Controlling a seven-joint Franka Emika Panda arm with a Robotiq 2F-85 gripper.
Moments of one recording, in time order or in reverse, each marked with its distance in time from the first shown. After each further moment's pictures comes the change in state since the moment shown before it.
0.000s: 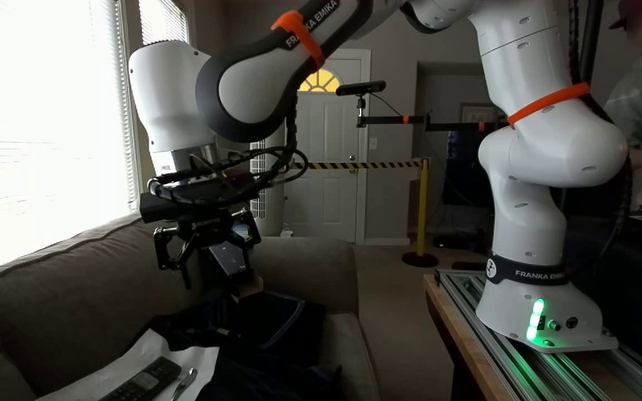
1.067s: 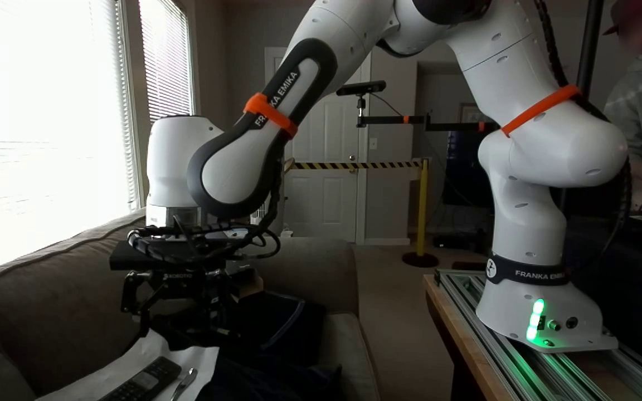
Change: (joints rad) arm 0.007 0.209 -0.052 0.010 0.168 0.447 -0.025
